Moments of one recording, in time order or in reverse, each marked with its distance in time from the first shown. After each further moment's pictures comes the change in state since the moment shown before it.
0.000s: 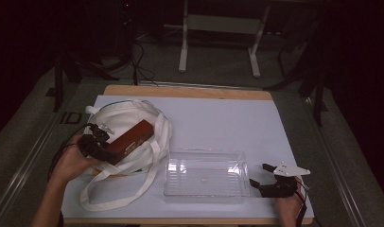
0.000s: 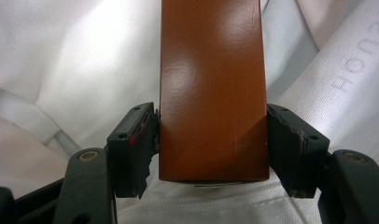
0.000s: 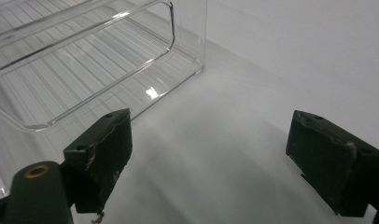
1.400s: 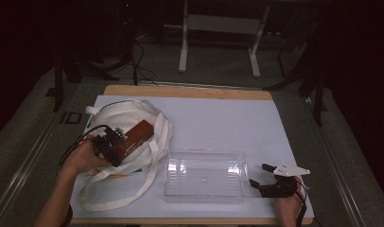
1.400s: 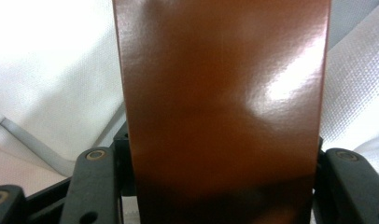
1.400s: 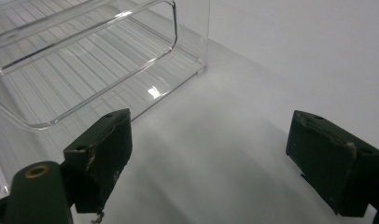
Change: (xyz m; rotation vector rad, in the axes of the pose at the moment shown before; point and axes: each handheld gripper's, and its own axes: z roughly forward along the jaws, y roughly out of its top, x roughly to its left) left arm -0.003 0.021 0.039 0.319 -0.024 0.036; right arm 0.000 0.000 0.000 0.002 0.010 0.000
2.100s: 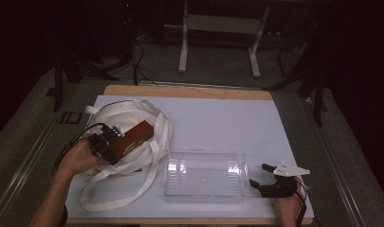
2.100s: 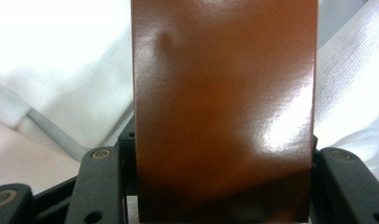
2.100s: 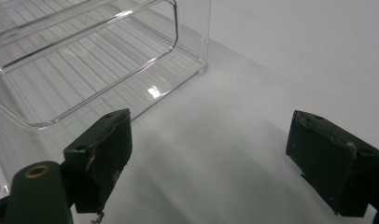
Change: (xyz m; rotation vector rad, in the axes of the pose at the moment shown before) left arm 0.000 -0.006 -0.015 -0.048 0.025 -0.005; right arm 0.000 0.000 0.000 0.001 0.001 -0.002
